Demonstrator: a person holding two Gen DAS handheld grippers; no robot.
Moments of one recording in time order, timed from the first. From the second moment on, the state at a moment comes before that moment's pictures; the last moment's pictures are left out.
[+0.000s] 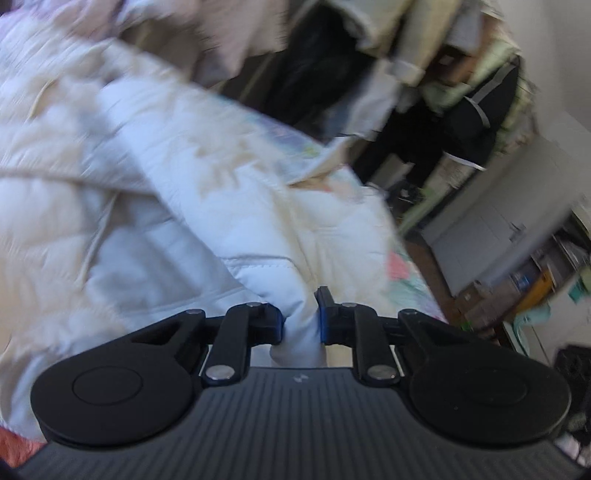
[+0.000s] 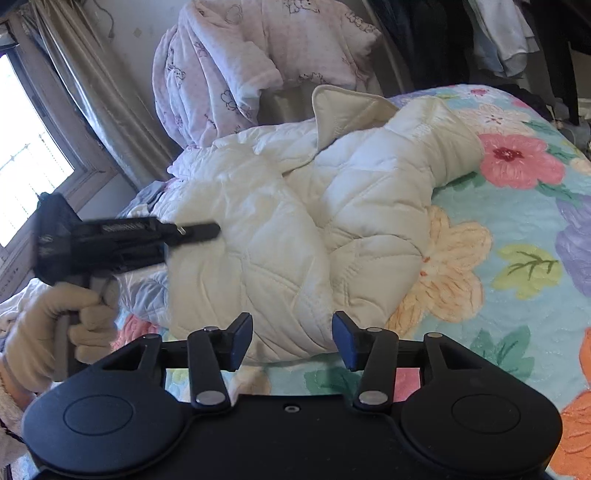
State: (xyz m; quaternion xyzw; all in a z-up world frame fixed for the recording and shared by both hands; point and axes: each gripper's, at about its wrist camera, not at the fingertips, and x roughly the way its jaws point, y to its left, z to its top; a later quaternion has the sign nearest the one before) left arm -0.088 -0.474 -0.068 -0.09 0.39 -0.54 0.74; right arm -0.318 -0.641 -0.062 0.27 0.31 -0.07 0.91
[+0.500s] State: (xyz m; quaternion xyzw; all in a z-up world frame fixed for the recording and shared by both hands) left arm -0.192 -0.428 -0.059 -0.05 0.41 -0.63 0.66; right arm -0.345 -0.657 -0.033 0.33 0.25 -0.04 0.91
